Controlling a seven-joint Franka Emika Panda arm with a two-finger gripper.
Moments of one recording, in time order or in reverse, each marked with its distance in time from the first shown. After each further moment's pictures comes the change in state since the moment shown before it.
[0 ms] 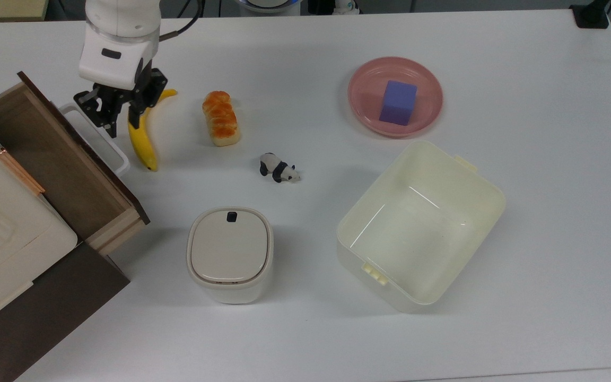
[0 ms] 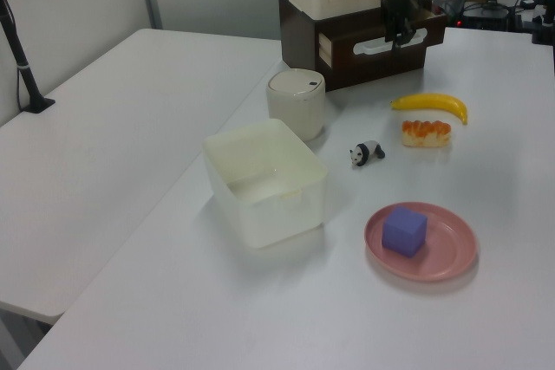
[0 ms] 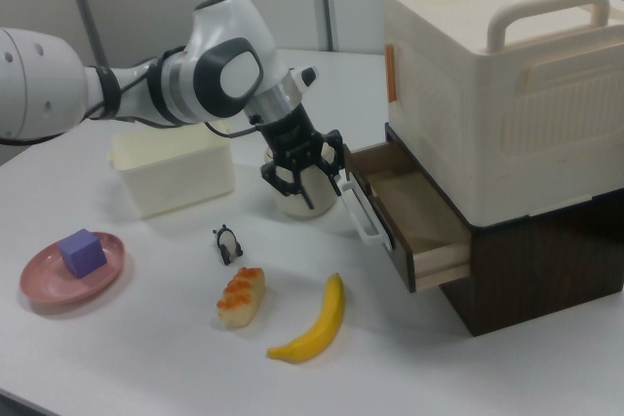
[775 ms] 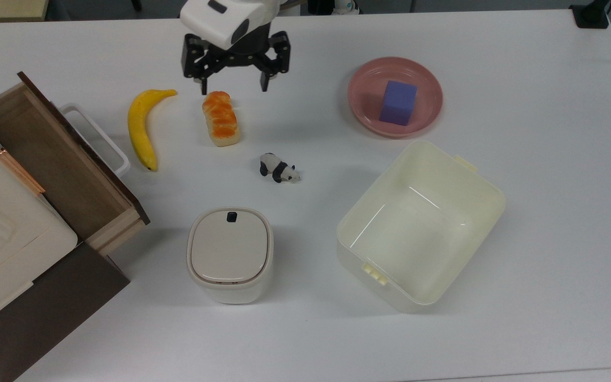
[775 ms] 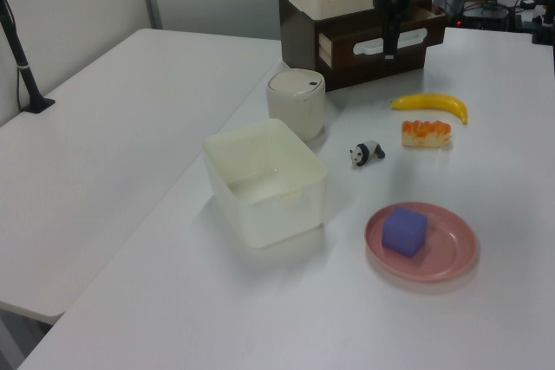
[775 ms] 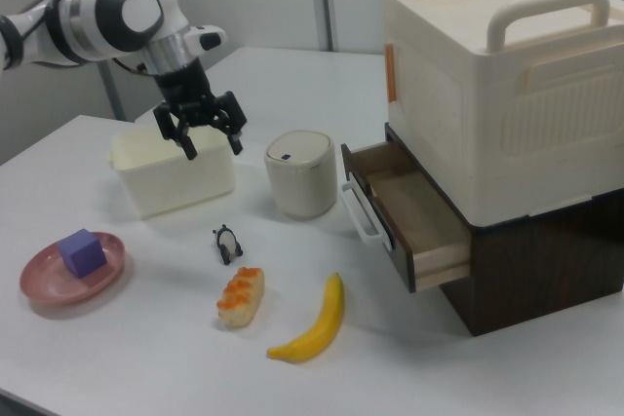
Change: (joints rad) arm 0.242 -0.080 0.030 0.089 0.125 -0.317 0.657
